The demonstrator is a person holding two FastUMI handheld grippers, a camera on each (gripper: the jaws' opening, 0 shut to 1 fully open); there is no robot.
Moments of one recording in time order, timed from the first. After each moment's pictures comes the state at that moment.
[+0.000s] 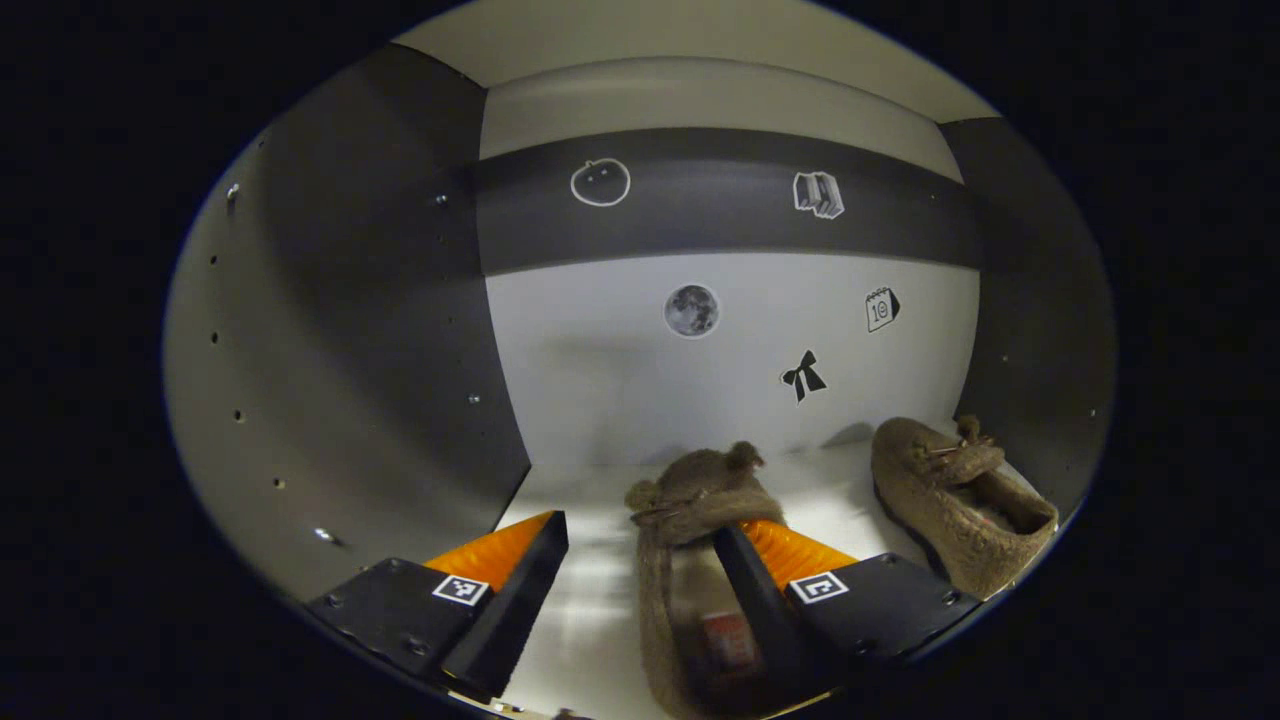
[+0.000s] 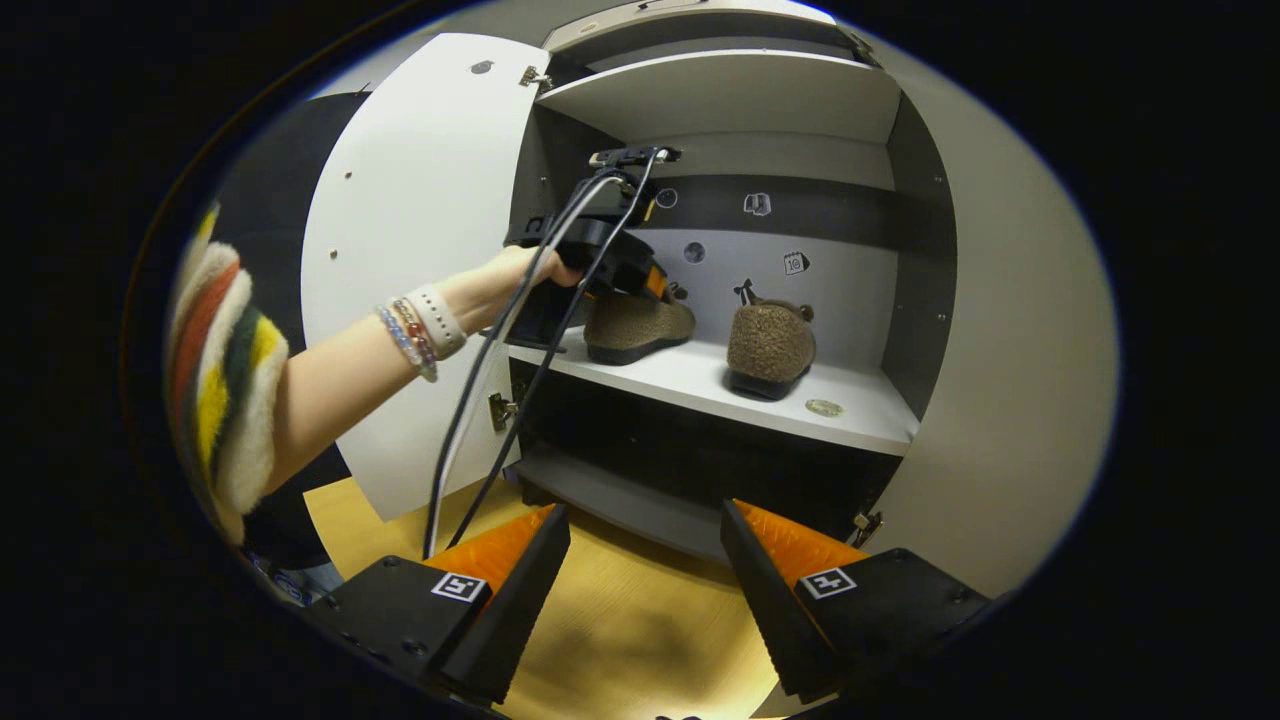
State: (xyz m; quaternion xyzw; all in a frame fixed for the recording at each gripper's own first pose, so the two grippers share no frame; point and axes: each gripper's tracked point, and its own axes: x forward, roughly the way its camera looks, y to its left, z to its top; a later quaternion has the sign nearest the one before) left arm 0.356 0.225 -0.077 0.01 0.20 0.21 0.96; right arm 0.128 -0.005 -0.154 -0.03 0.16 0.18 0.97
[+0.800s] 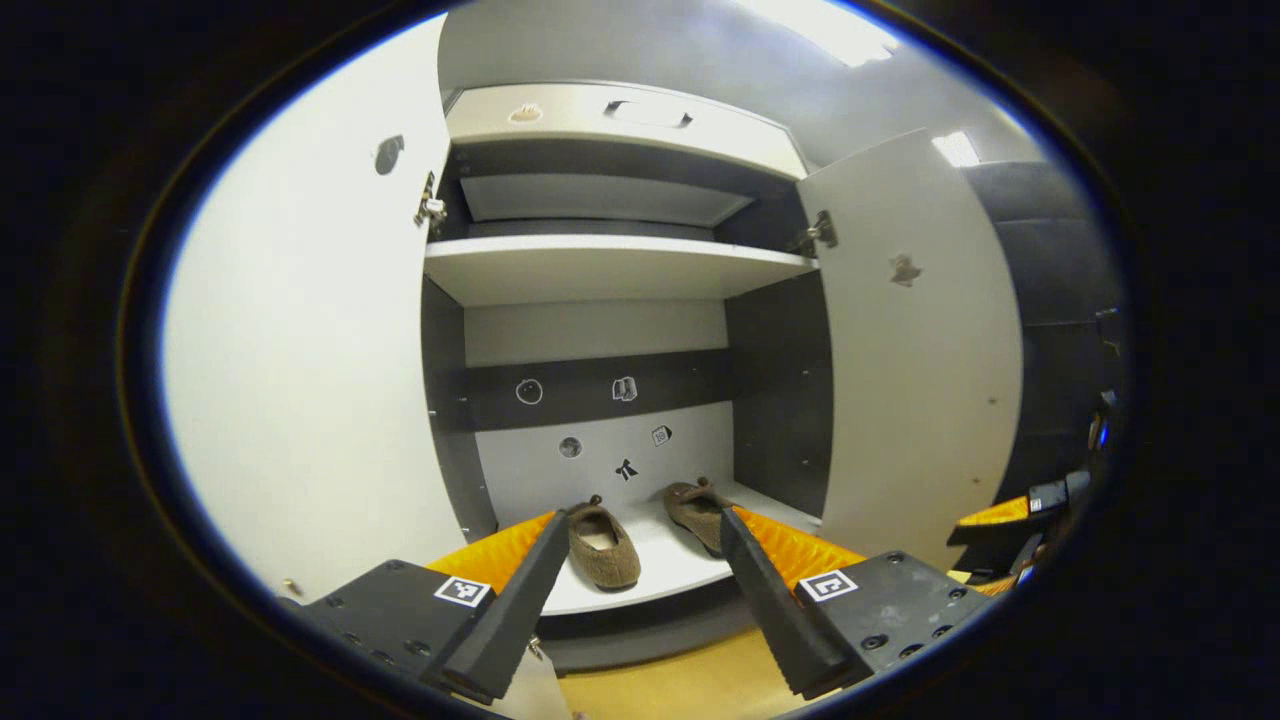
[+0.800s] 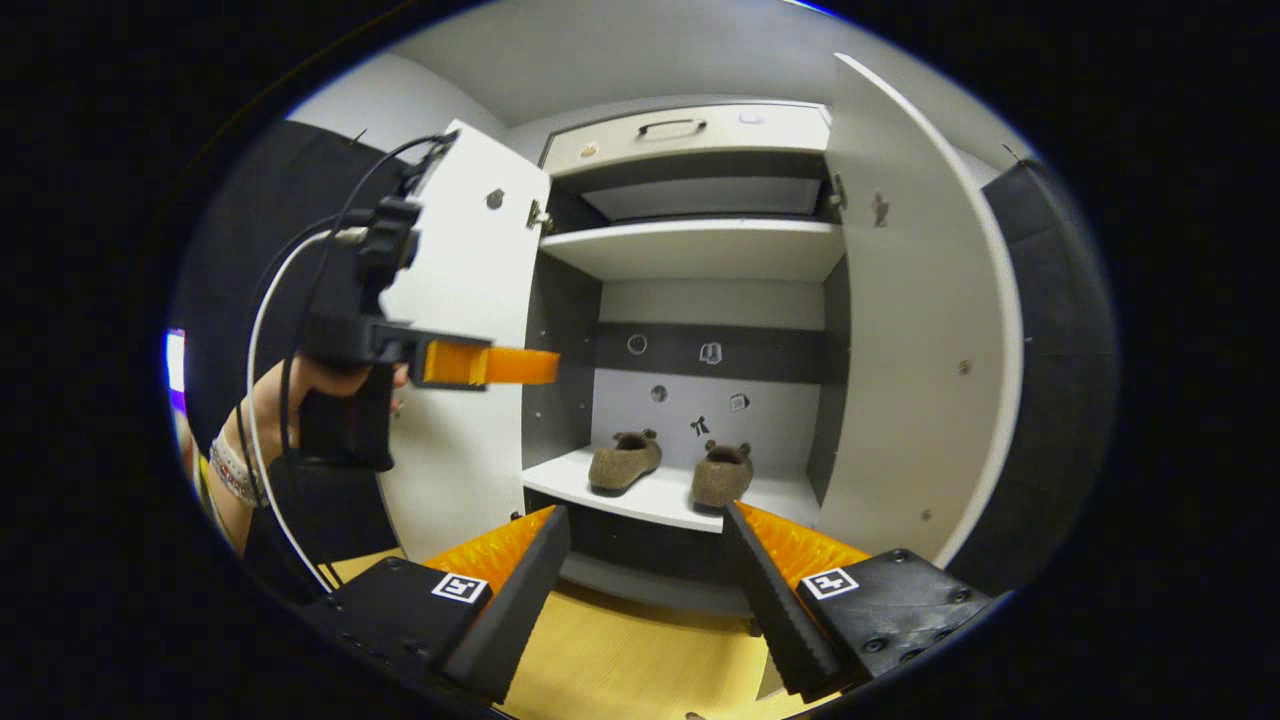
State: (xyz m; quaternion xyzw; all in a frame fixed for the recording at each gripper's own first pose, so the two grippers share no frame) left arm 0.085 0.084 0.086 0.04 0.03 0.02 1.00; right arm 0.021 -0.022 0.029 0.00 0.00 0.09 1.00
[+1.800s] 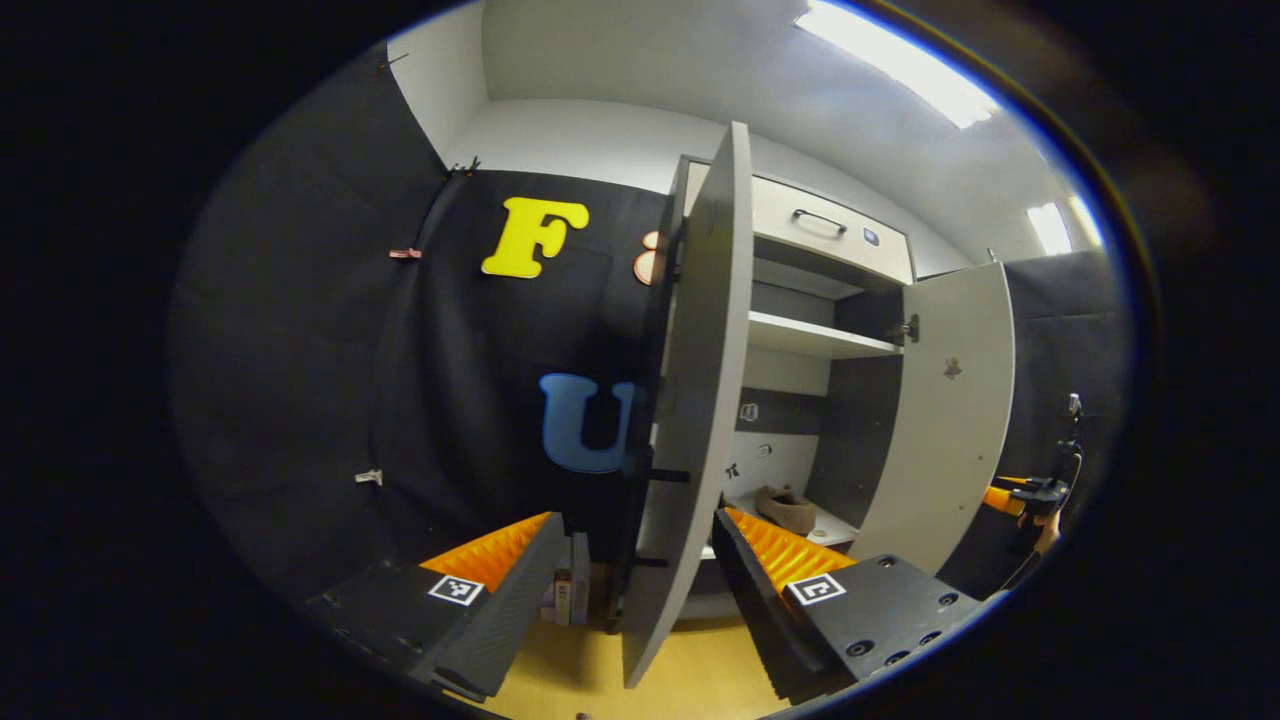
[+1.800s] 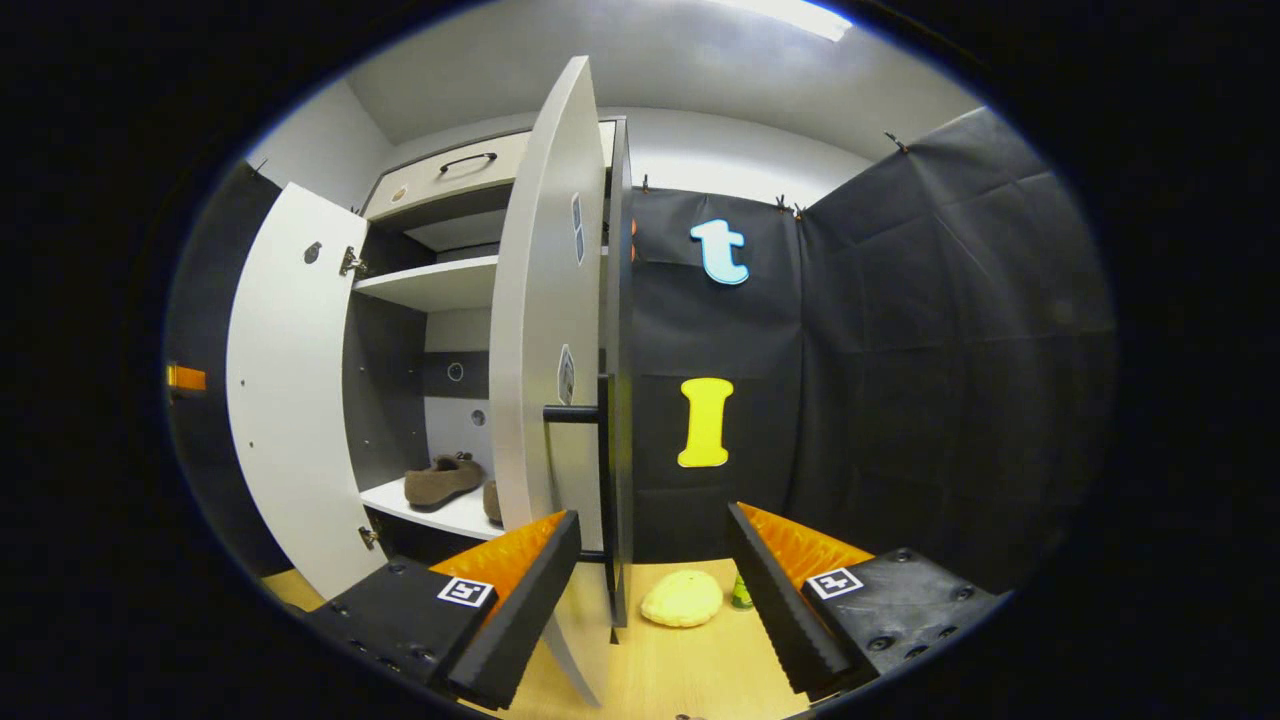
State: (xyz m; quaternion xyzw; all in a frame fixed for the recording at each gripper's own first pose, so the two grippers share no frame) left arm -0.113 0.214 0.094 -0.07 0.00 0.19 0.98; right arm 0.032 -0.224 0.047 0.03 -0.01 -0.05 1.00
